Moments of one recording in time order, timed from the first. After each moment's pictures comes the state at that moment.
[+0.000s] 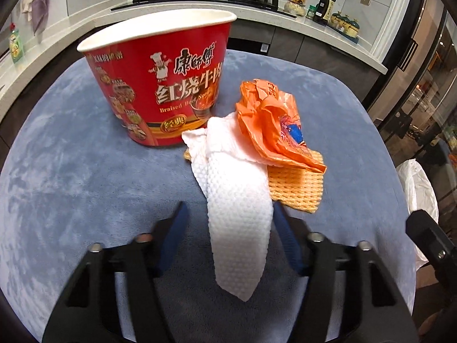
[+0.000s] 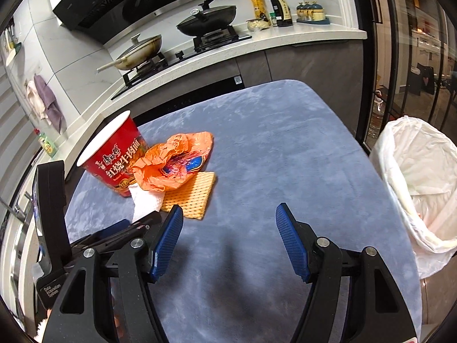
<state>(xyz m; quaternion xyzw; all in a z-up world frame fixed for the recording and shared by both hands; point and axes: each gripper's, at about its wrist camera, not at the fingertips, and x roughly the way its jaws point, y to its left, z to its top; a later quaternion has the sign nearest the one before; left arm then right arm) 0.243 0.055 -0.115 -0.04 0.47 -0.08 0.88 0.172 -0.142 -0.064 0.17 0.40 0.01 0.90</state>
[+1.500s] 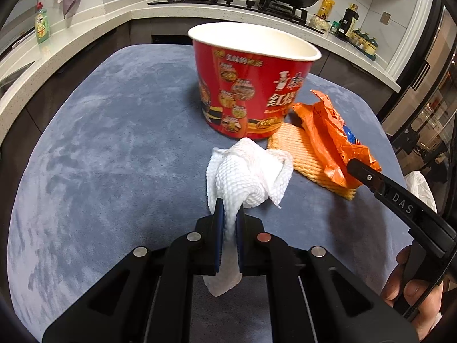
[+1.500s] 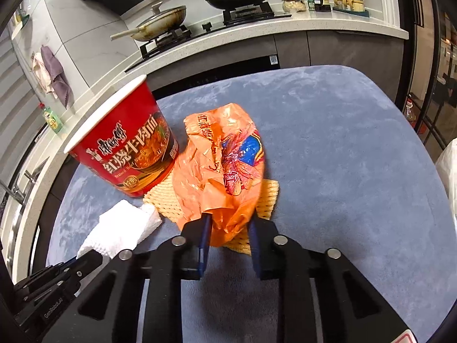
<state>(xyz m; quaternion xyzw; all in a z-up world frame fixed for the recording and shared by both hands) 0.212 0.132 -0.095 -0.07 0.47 -0.04 0.88 0.244 -0.080 -0.096 0.15 0.43 0.06 0.89</state>
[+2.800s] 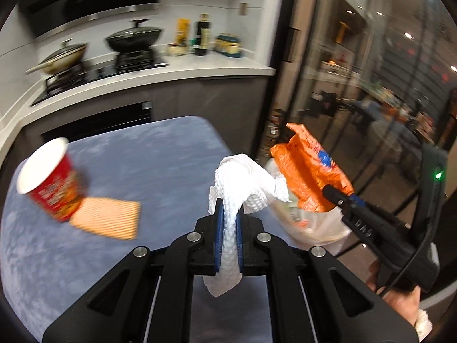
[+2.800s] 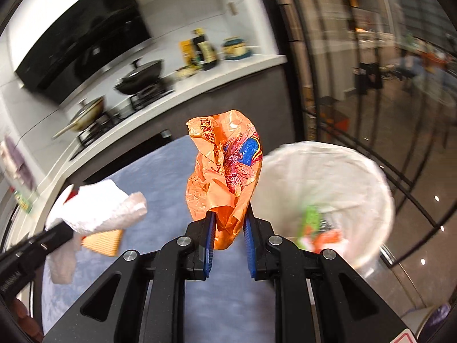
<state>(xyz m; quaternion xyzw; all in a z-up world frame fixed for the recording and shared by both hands) 0.149 -0.126 0.009 0.05 0.36 -0.28 0.89 0.092 -0.326 -0.031 0.22 0.32 -0.13 0.91</state>
